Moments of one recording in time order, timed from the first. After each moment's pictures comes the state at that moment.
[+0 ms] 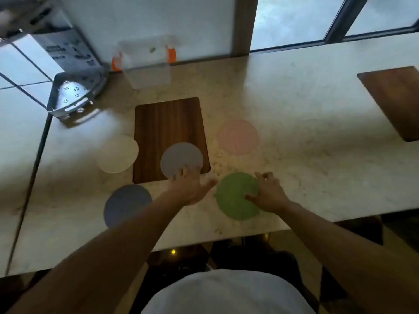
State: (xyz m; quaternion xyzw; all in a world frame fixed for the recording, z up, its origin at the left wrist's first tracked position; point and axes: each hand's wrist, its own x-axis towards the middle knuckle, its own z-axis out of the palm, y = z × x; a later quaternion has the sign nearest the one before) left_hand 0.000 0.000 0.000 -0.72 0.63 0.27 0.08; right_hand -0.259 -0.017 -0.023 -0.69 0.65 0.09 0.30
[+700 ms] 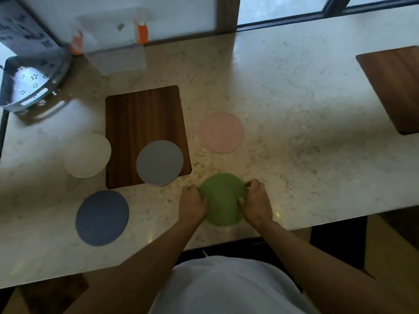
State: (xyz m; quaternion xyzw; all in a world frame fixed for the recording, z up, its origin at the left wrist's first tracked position) left_hand -0.084 0.010 -0.050 -0.79 0.49 0.36 -0.07; right_hand -0.267 -0.006 -0.048 -0.60 0.73 -0.07 0.33
